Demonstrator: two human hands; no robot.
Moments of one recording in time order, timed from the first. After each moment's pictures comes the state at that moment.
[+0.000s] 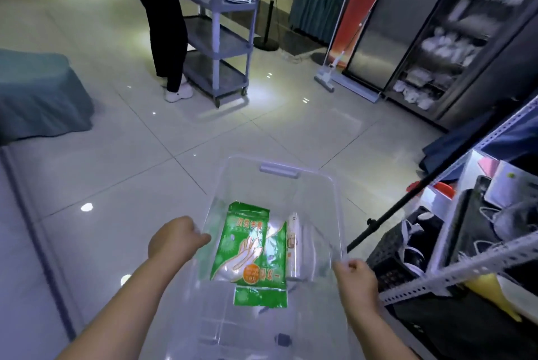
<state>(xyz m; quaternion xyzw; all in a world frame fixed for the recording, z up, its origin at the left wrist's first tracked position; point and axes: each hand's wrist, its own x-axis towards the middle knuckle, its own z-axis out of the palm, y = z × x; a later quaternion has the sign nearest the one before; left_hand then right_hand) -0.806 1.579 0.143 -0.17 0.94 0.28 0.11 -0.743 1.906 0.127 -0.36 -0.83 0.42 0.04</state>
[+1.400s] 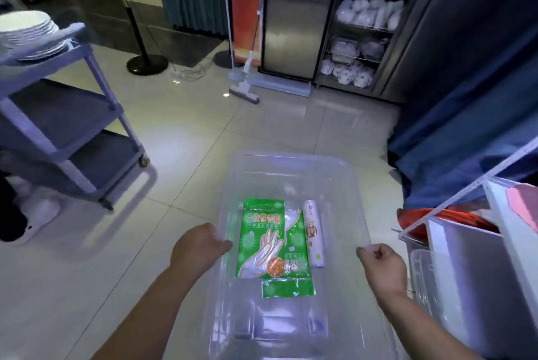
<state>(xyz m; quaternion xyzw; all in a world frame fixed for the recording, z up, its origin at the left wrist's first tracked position) -1.659 1.869 0.149 0.06 0.94 0.26 0.20 -1.480 2.160 0.115 -0.52 -0.73 0.41 0.16</state>
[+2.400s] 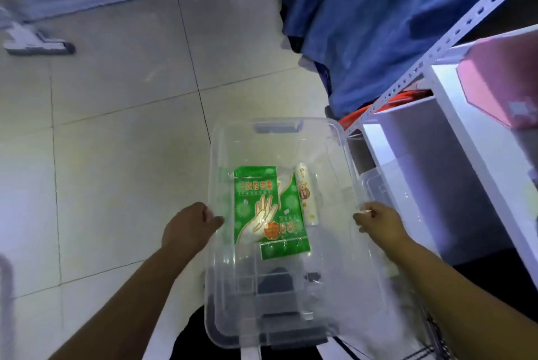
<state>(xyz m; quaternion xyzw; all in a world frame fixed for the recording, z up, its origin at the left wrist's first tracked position) -1.836 2.355 -0.049 0.29 0.88 0.08 0.37 -1.529 2.527 -0.056 -0.69 -0.54 0.49 -0.01</state>
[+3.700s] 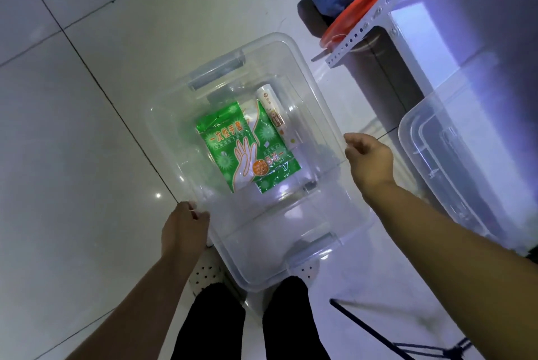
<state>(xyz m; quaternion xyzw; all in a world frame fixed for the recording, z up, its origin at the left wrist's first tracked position) -1.840 2.462 -0.435 0.24 0.88 0.03 0.41 -1.578 2.626 -0.416 -0.78 -0.41 0.45 0.14</state>
